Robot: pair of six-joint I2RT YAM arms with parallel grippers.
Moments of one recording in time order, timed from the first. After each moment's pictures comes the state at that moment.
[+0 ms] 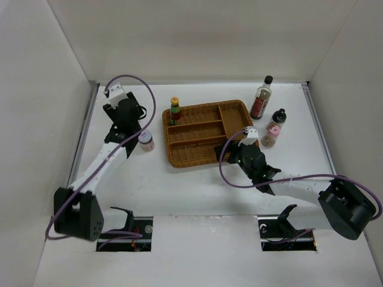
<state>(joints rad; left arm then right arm) -0.22 1.35 0.94 0.04 -0.64 -0.37 0.73 1.26 0.44 0.54 0.32 0.54</state>
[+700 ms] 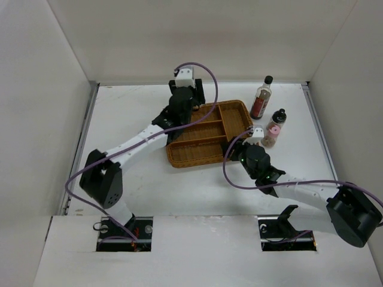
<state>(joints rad) -0.68 1.61 1.32 0.25 -0.53 -0.24 0.73 1.19 0.43 0.55 0.38 0.51</state>
